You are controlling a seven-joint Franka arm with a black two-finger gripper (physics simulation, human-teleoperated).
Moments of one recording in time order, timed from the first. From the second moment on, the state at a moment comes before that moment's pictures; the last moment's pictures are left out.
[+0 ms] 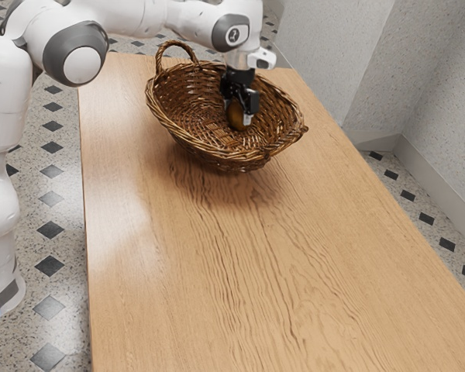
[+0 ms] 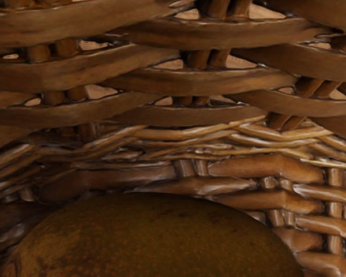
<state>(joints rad) 0.33 0.23 0.13 -1.59 -0.19 1.89 0.20</state>
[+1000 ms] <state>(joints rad) 0.33 0.13 0.14 -1.56 -0.18 1.80 0.20</state>
